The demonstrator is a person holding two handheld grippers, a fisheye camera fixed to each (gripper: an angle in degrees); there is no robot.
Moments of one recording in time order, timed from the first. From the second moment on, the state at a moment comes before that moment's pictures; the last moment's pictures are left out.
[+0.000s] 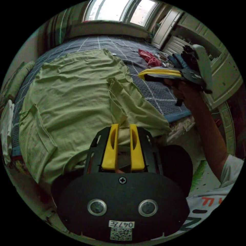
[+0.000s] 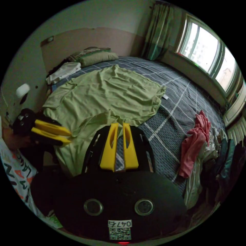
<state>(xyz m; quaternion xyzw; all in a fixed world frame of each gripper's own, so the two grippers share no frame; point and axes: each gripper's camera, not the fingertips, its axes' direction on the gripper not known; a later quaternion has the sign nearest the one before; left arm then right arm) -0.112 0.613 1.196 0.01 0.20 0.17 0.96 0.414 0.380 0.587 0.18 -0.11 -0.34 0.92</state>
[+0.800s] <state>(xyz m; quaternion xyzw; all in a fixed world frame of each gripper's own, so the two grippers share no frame) -0.230 0.616 1.040 0.06 0.21 0.23 0.95 0.283 0.485 0.530 0.15 -0.13 -0.39 0.90</state>
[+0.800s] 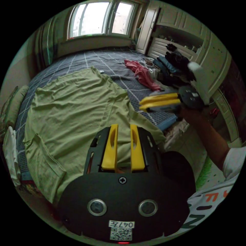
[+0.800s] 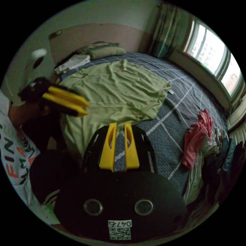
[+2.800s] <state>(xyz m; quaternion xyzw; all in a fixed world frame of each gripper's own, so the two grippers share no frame) -0.678 0.314 0.736 0.04 0.19 0.00 0.98 -0.414 0.817 0.393 0.29 -0.04 -0.69 0.66</state>
